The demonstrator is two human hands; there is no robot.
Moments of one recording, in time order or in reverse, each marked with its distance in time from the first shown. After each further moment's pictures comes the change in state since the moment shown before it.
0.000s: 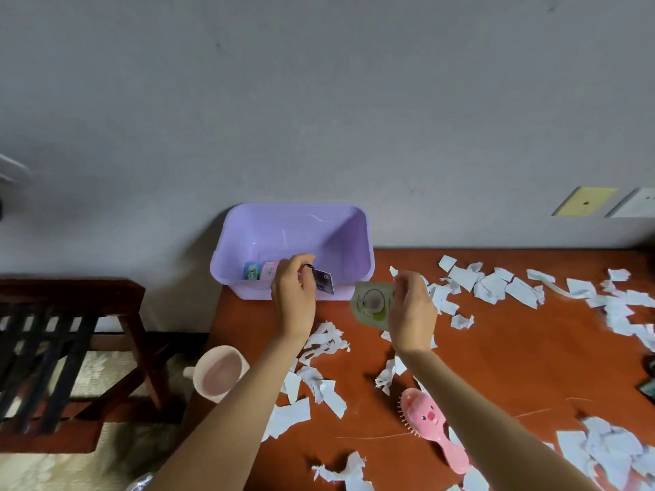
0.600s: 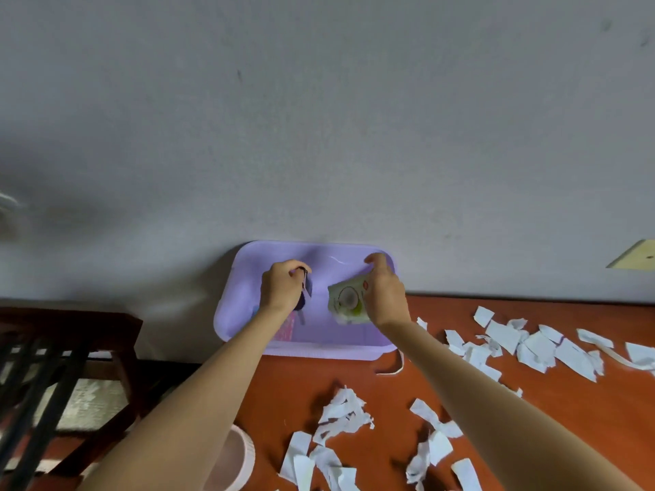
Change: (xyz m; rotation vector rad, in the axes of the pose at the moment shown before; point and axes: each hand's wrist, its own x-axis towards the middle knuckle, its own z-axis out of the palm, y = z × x) left_hand 0.137 -0.030 0.005 0.113 -0.265 -0.216; right_hand 0.111 -0.065 0.082 -0.094 -0.392 -0.142
